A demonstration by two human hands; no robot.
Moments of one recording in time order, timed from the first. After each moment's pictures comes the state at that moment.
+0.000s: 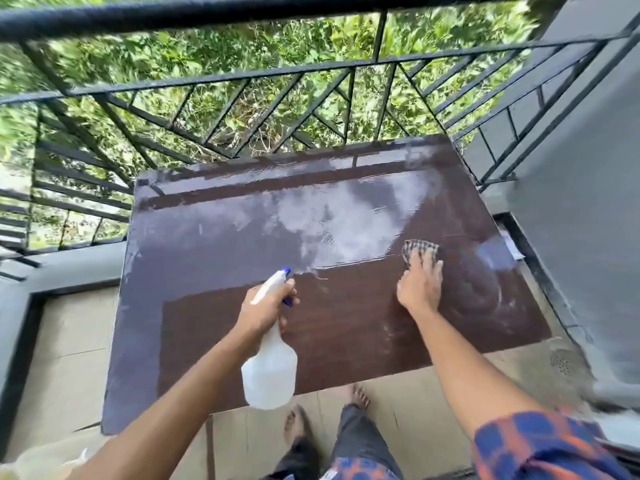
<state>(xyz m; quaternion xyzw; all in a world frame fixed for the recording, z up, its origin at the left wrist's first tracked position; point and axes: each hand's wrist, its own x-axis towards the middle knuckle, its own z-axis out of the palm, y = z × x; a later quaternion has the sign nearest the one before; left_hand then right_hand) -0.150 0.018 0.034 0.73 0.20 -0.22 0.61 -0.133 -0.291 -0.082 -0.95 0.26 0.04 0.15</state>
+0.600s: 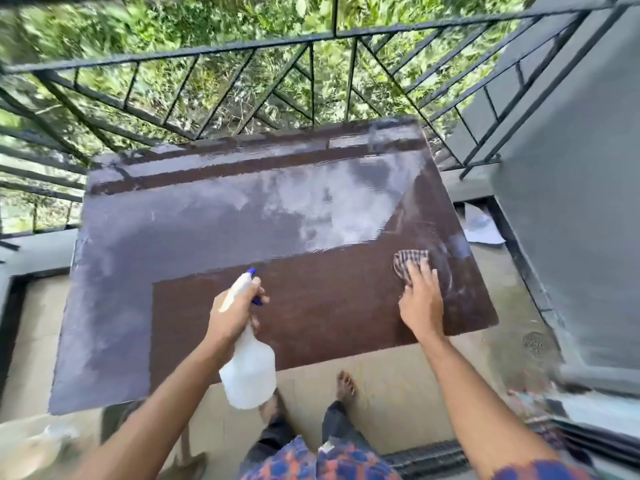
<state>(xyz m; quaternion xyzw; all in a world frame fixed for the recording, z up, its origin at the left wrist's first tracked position) -0.187 -0.052 0.030 0.72 0.28 -0.18 0.61 -0.212 -0.399 -0.087 -0.96 0.19 0.02 0.22</state>
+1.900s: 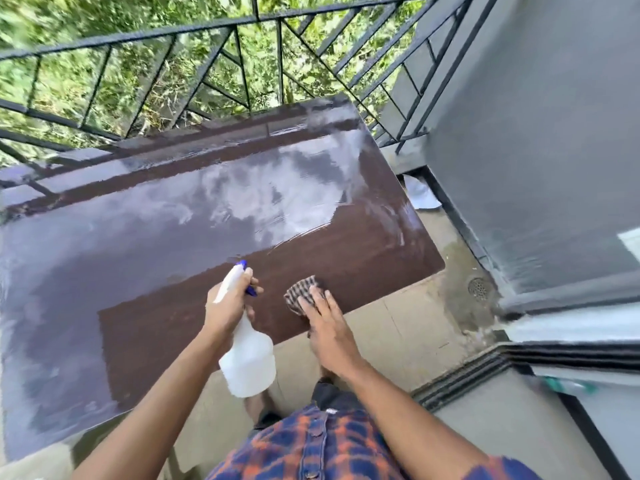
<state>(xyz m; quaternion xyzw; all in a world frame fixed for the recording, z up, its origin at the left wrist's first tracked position) -0.203 -0.077 0.019 0.70 0.22 -0.22 0.65 -0.319 -0.252 -0.078 -0.96 0.04 0.07 0.27</state>
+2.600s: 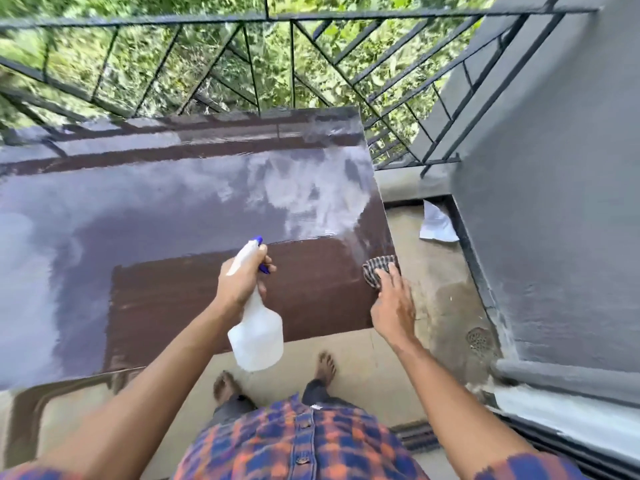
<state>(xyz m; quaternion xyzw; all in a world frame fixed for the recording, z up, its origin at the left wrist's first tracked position) -0.176 -0.234 0.025 0.68 0.28 -0.18 0.66 -0.256 -0.518 -0.078 -0.96 0.19 0.07 0.19</state>
